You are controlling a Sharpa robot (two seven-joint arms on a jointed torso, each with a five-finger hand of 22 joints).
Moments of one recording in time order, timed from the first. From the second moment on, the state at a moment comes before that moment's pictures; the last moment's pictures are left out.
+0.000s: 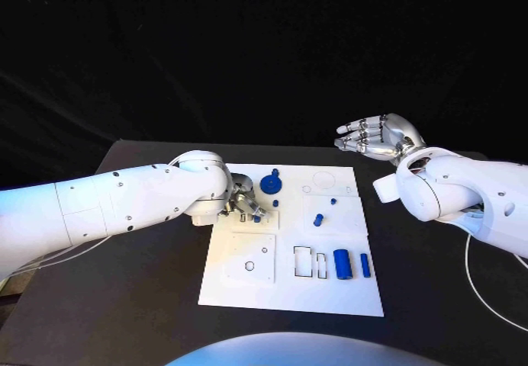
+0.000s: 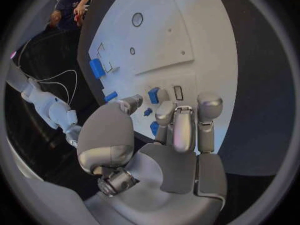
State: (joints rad) left arm 1.26 -0.67 -0.11 1.45 -1.09 0.21 -0.61; left_hand 0.88 -0.22 0.55 0.29 0.05 0.82 0.04 0.90 0.72 1.30 -0.03 1.27 1.01 1.47 -0.08 1.43 1.30 0.14 1.25 0.02 1.26 0.89; right arm 1.34 -0.84 -0.18 1.52 -0.39 -0.56 0.20; right_hand 1.32 -0.26 0.50 0.06 0.23 0.89 0.22 0.17 0.30 1.03 0.18 0.25 0.06 0.94 0.17 0.14 0.24 0.17 0.71 0.29 0.07 0.24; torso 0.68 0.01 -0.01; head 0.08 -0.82
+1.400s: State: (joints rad) left arm 1.32 -0.66 -0.03 1.25 -1.04 0.25 -0.60; left_hand 1.03 -0.16 0.48 0.29 0.05 0.73 0.09 0.74 0.62 1.26 0.01 1.26 0.96 1.47 -0.06 1.43 1.29 0.14 1.24 0.05 1.24 0.86; right arm 1.32 -0.83 -0.18 1.49 -0.37 -0.54 0.22; right_hand 1.30 -0.25 0.50 0.06 0.22 0.90 0.23 0.17 0.30 1.03 0.18 0.24 0.06 0.95 0.16 0.15 0.24 0.17 0.70 0.29 0.07 0.23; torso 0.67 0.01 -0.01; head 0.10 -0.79
